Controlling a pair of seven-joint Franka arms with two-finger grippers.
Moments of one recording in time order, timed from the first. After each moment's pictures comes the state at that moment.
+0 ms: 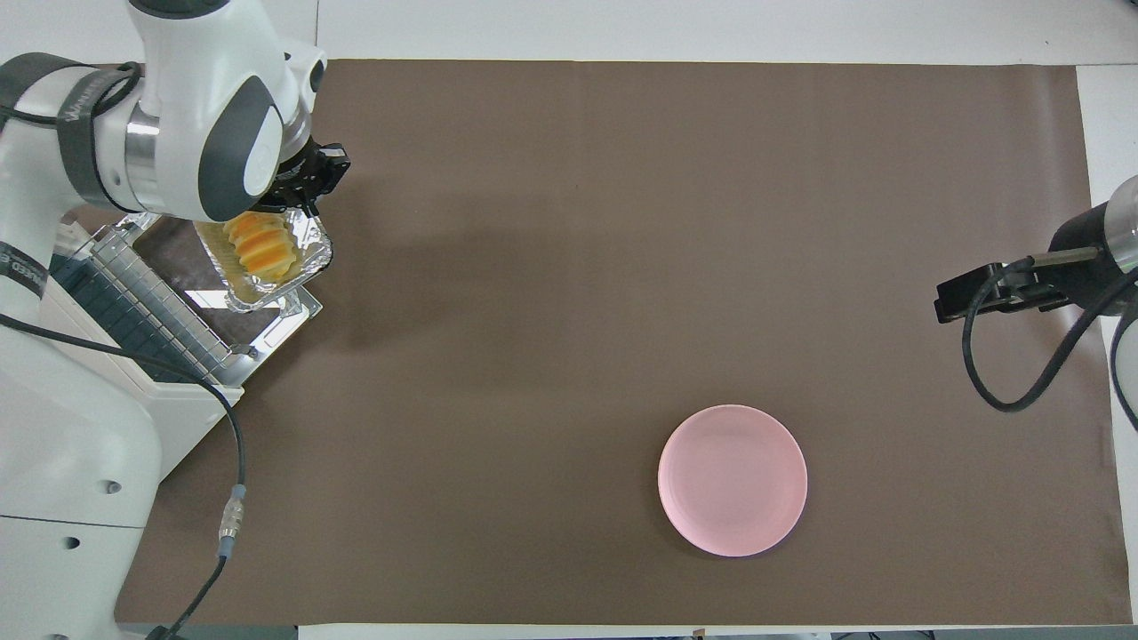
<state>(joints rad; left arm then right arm) -0.42 0.58 0.27 -1.24 -0.01 1.63 -0.66 0.08 -0.04 -0.04 -1.64 0.02 1.50 -0.04</state>
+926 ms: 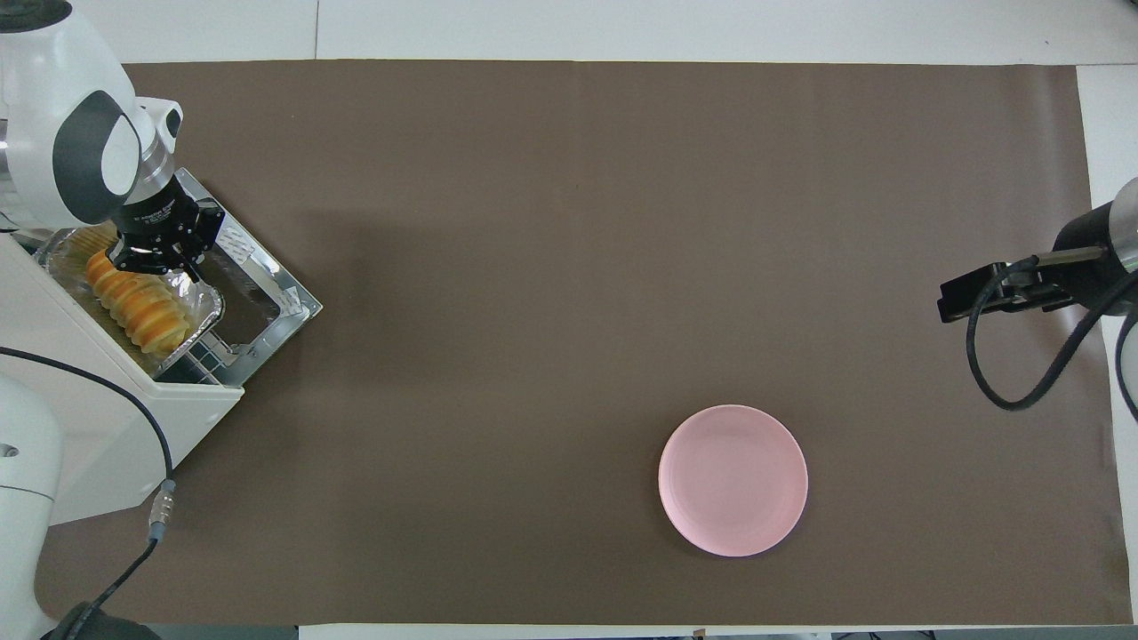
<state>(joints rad) -0.33 0.55 0.35 -1.38 -0.01 1.50 -0.66 0.08 -0.04 -0.04 -1.64 0.02 1.50 -0.04</state>
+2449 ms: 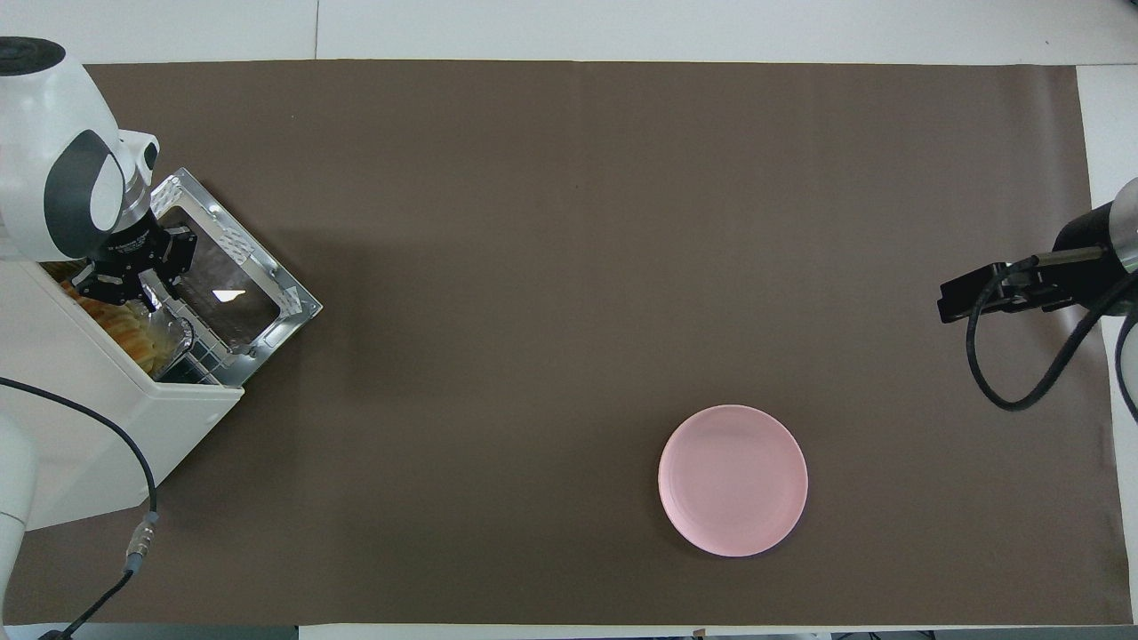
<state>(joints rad) -0.33 0.48 0.38 -1.52 0.10 1.61 -0.66 0.08 -0.04 -0.04 -1.64 0.02 1.50 -0.04</state>
